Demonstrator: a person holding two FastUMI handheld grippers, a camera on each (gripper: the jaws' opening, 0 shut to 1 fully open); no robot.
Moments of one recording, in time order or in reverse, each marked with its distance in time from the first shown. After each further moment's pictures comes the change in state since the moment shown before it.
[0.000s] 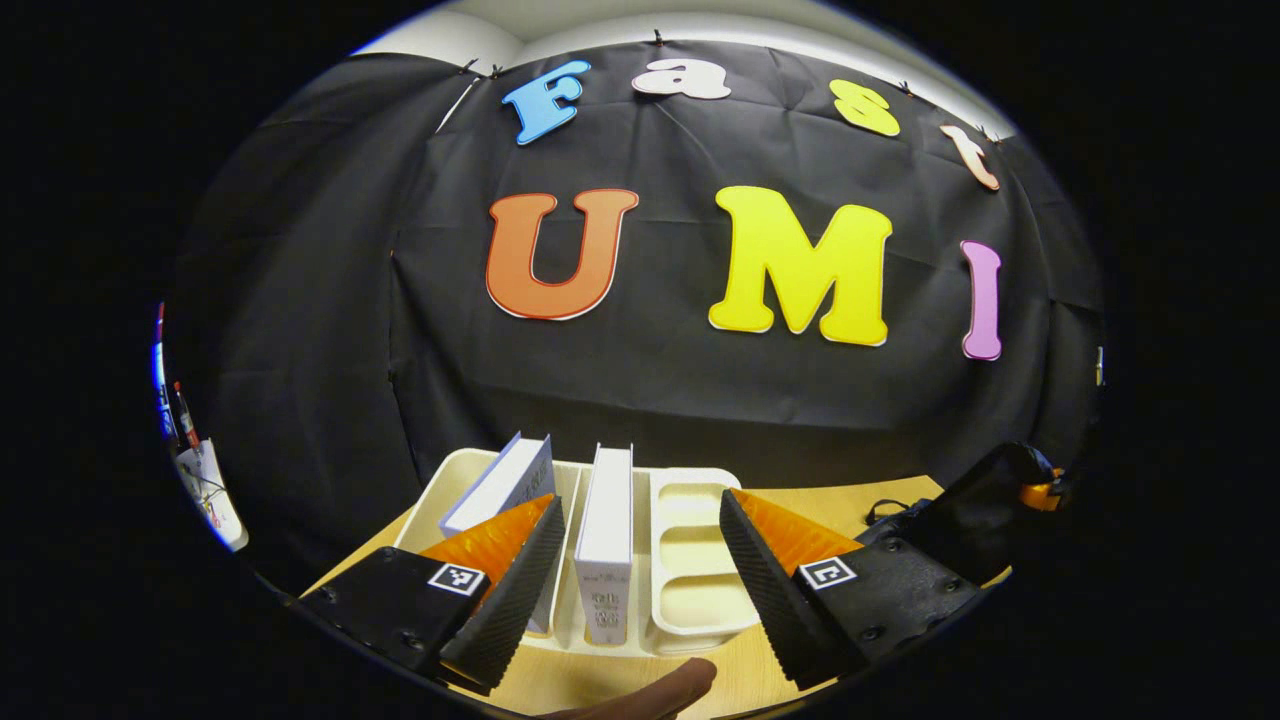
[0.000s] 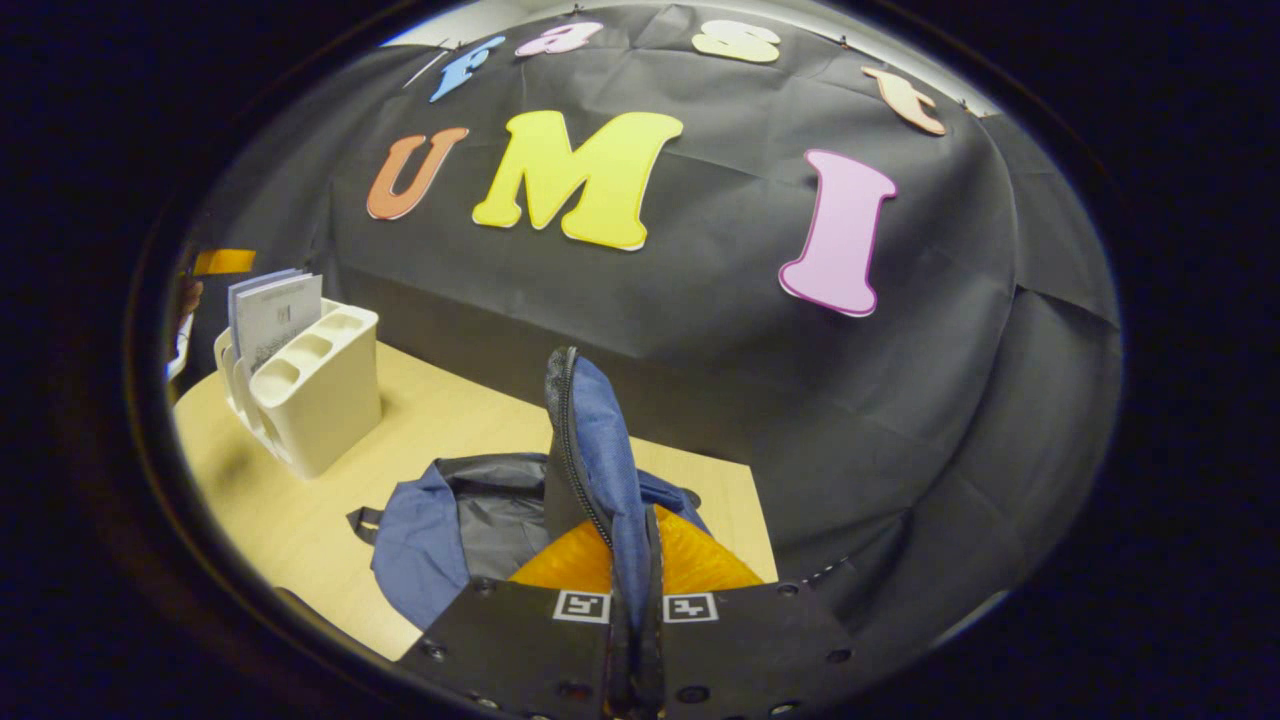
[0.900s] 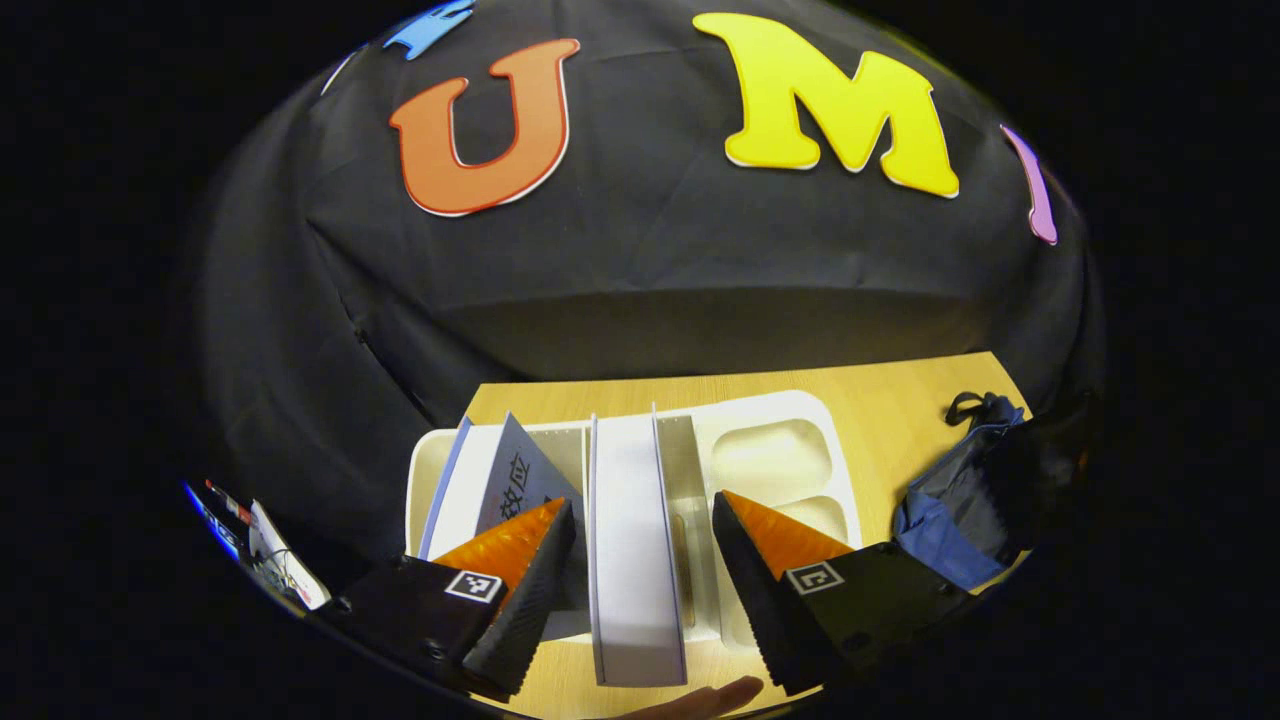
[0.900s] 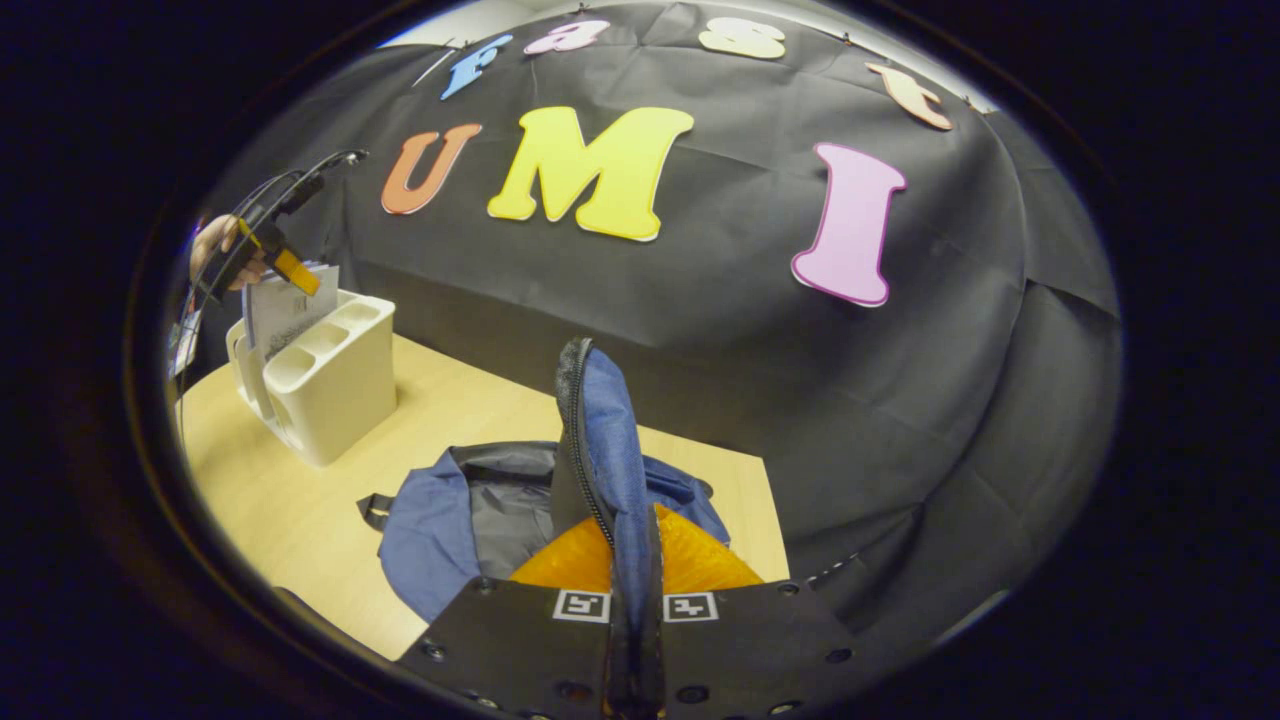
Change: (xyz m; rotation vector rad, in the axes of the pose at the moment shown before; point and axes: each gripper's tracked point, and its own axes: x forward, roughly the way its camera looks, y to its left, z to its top) left arm 0.097 0.012 -0.068 0.226 0.570 0.027; right arm -0.004 0.009 -0.013 -0.015 0.022 0.049
